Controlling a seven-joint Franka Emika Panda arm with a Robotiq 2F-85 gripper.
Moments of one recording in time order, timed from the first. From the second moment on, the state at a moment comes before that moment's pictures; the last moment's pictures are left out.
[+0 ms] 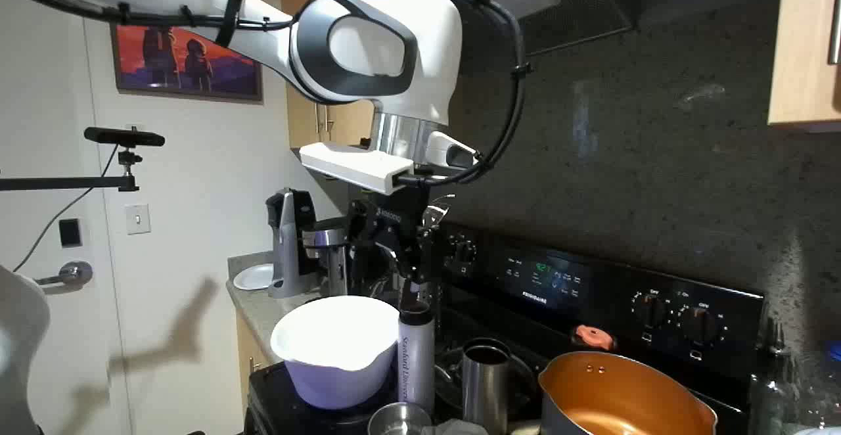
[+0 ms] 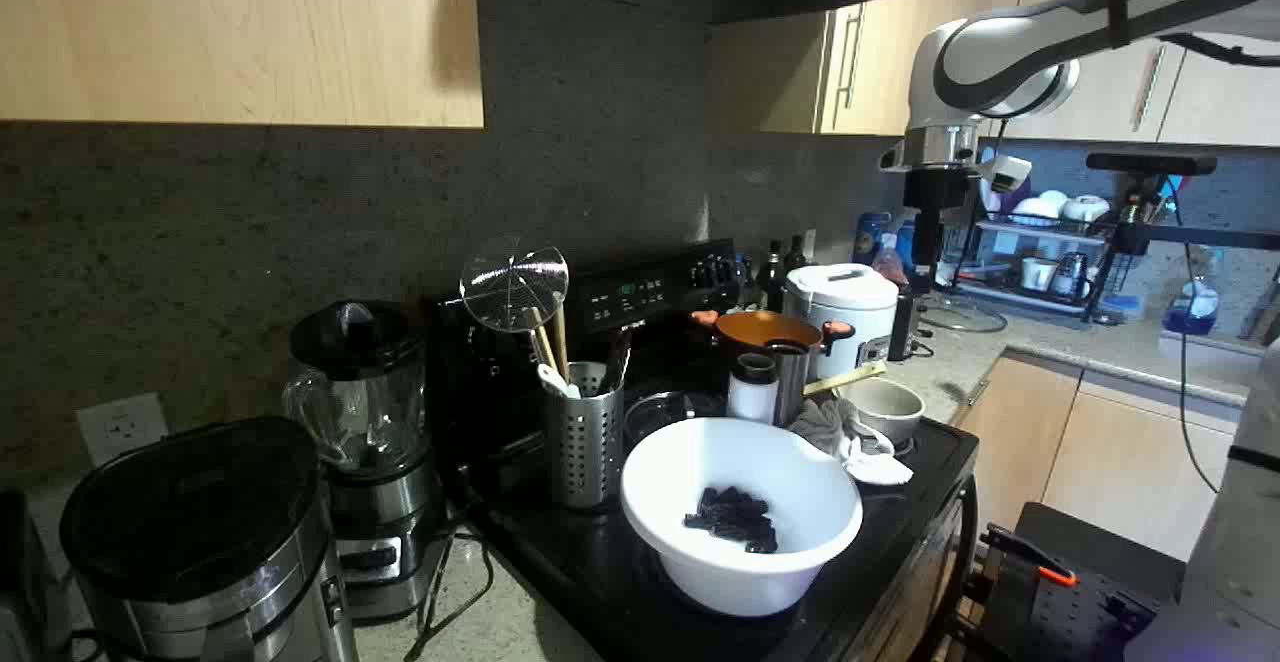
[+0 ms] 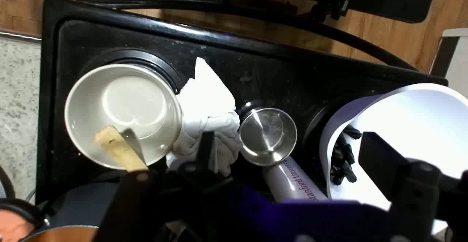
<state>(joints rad) -0.02 -0.45 -0.28 -2.34 -0.02 1.77 -0.44</state>
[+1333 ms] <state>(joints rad) -0.26 0.06 -0.33 -2.25 0.13 2.19 -0.23</state>
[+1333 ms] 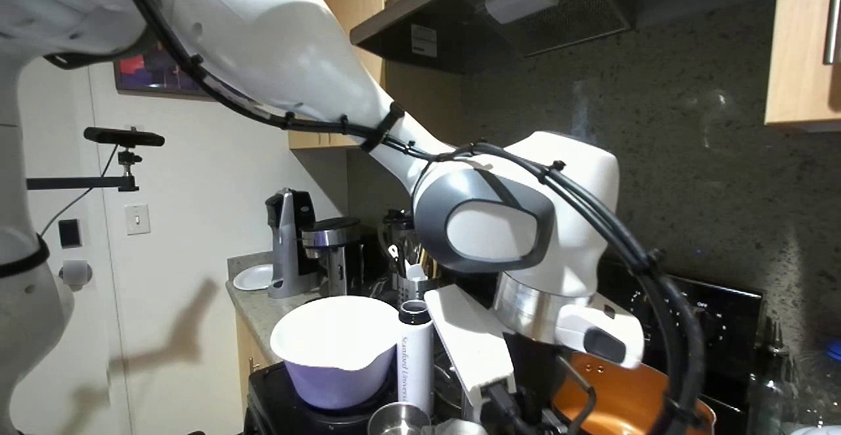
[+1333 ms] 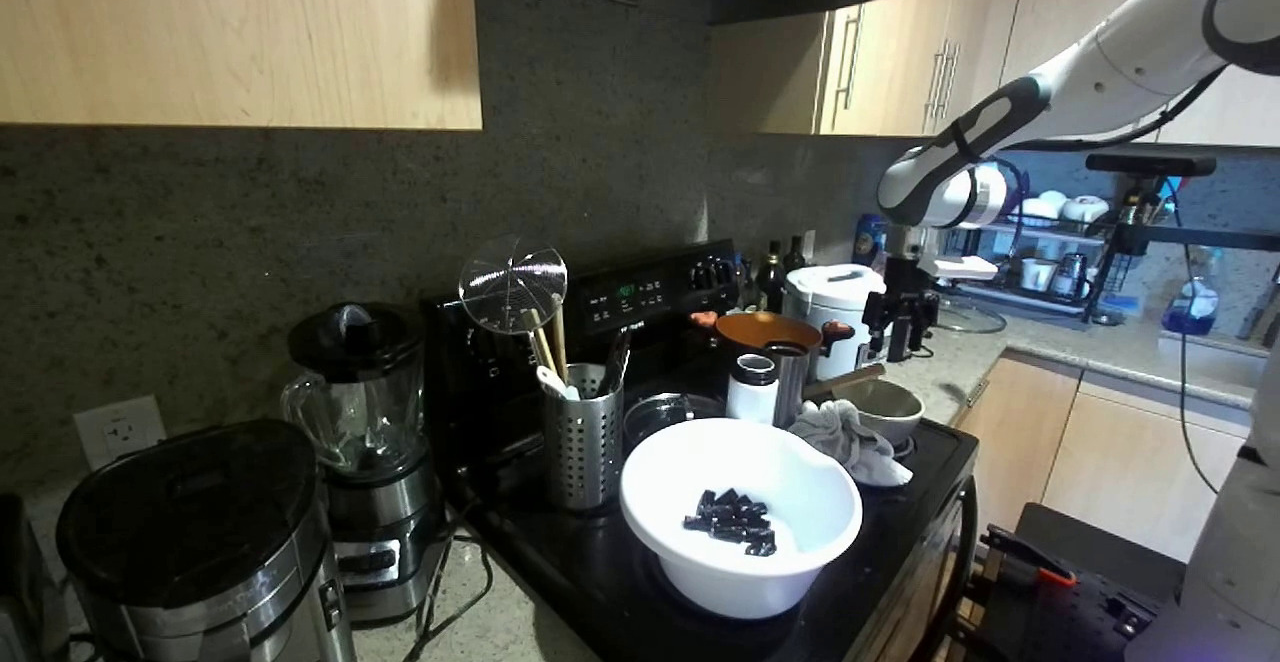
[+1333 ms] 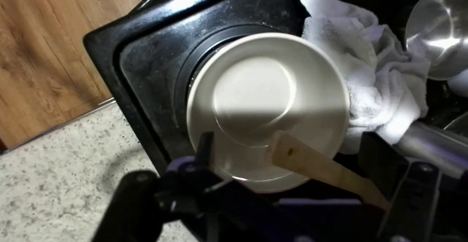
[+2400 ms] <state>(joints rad) -0.36 0.28 -0.28 -2.14 0.44 2.19 -0.24</state>
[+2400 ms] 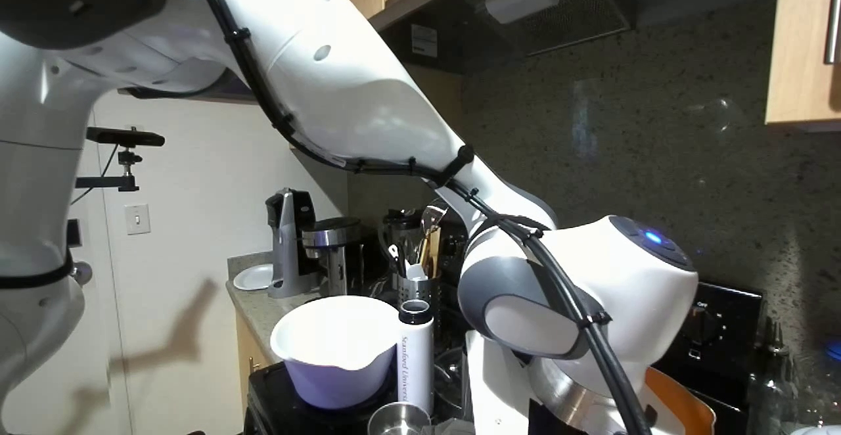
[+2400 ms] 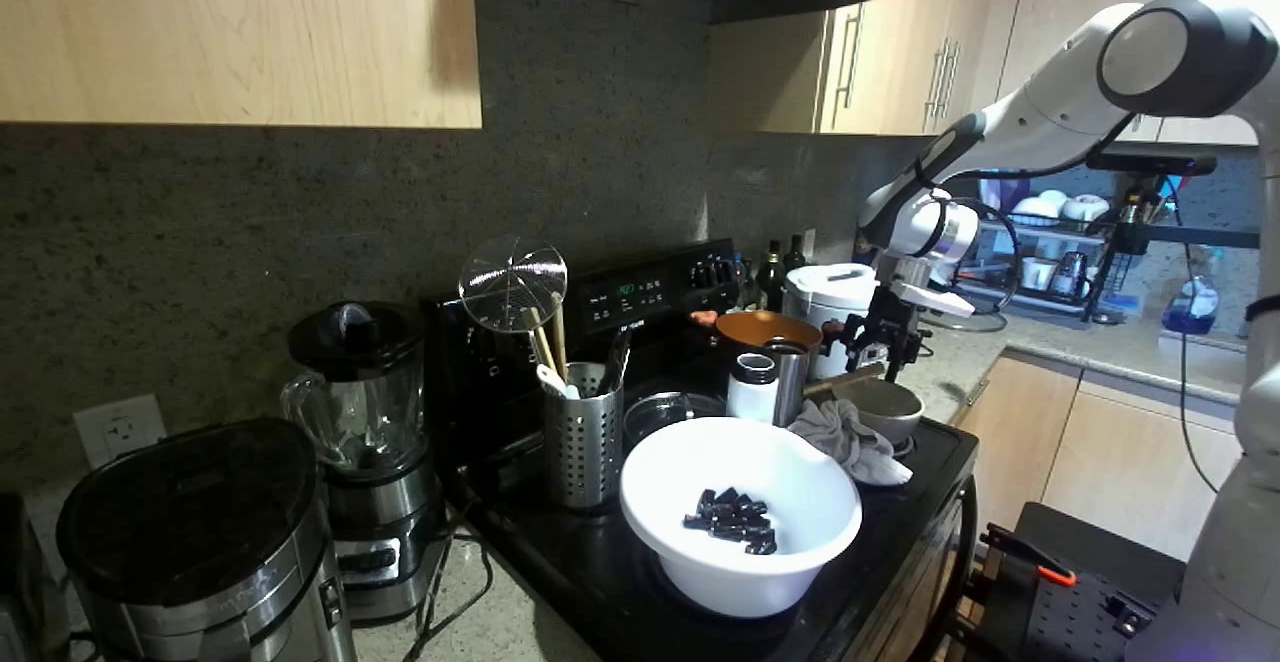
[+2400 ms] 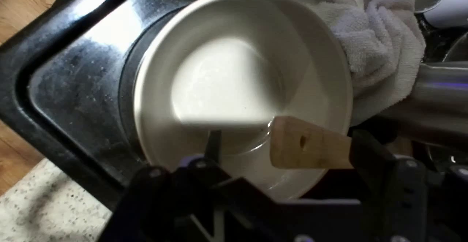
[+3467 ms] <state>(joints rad) -0.38 0.25 -0.25 -2.11 0.56 2.17 -0.32</state>
